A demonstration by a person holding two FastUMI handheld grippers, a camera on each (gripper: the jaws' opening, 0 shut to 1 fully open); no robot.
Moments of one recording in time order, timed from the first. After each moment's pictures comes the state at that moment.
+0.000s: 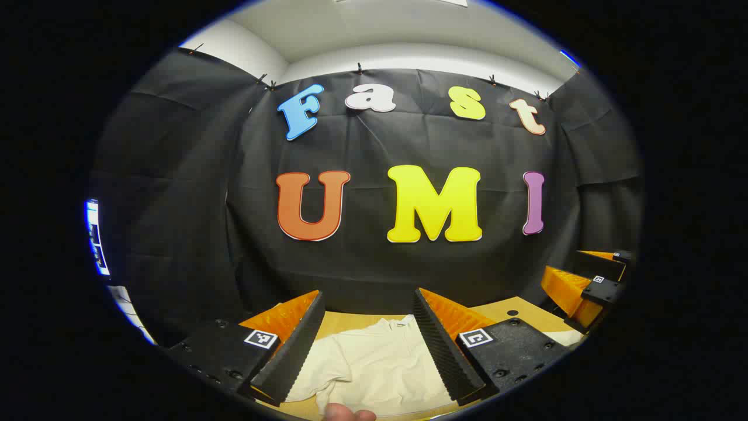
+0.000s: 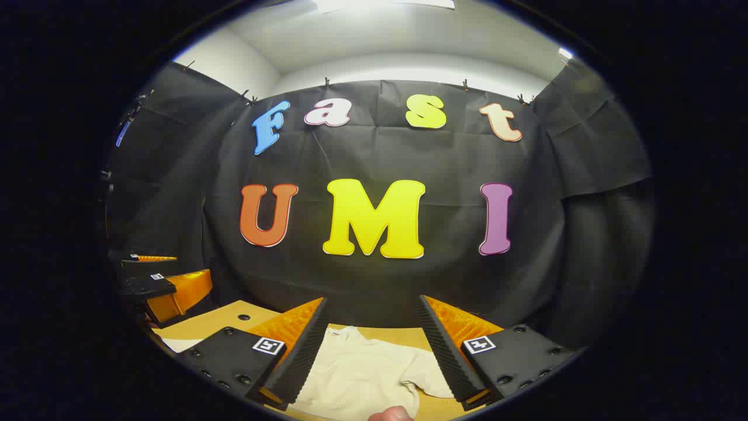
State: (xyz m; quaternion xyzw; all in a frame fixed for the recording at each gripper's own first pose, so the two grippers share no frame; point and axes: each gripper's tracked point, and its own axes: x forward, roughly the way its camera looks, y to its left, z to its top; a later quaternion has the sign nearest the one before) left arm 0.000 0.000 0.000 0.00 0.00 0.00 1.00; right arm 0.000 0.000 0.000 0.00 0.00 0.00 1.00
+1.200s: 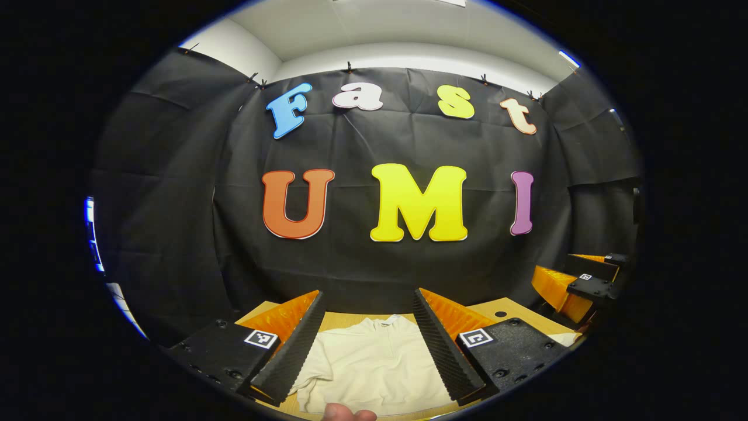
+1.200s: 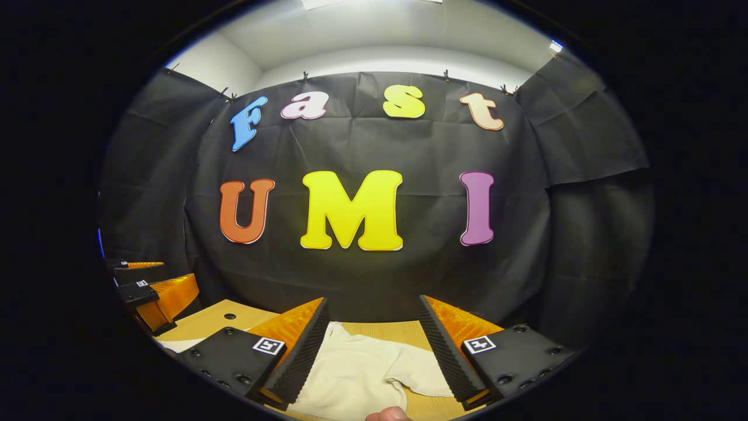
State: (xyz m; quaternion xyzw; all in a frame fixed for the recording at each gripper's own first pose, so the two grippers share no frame) left arm 0.002 -0.035 -0.003 -0.01 0.00 -0.02 1.00; right arm 0.011 -0.043 -0.007 0.01 0.02 -0.03 1.00
